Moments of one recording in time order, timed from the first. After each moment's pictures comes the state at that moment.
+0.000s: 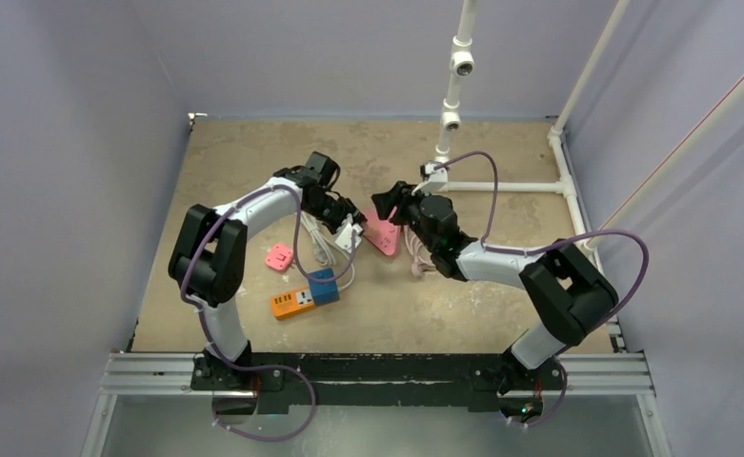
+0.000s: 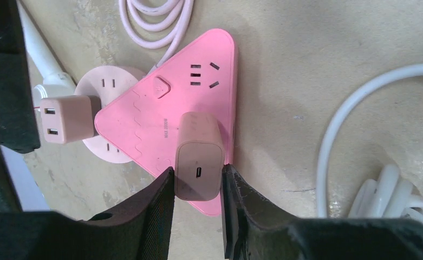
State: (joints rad) left arm -0.45 1.84 1.30 -0.67 0.77 1.90; right arm 0.69 1.59 0.72 0.74 0.20 0.58
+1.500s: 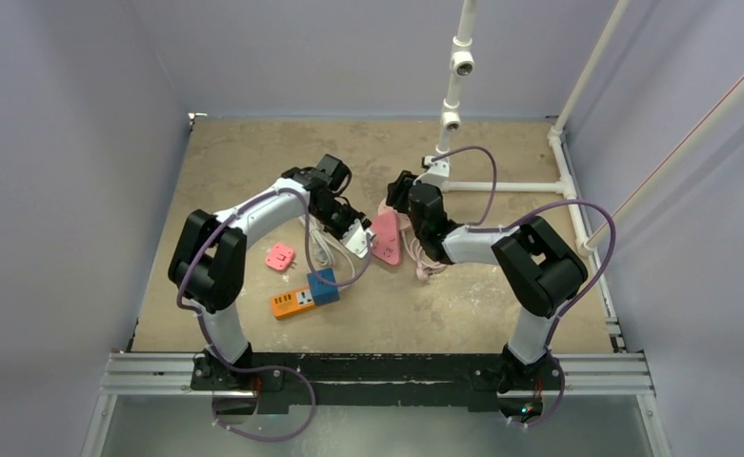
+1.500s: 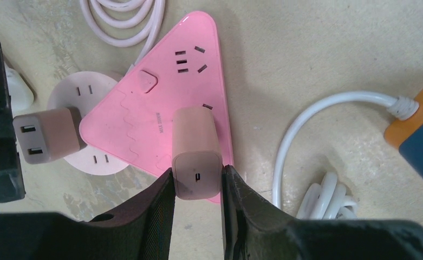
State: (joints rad) left arm -0.50 1.82 1.34 -0.82 0.66 1.81; right arm 0.63 1.79 0.87 0.67 0.45 0.56
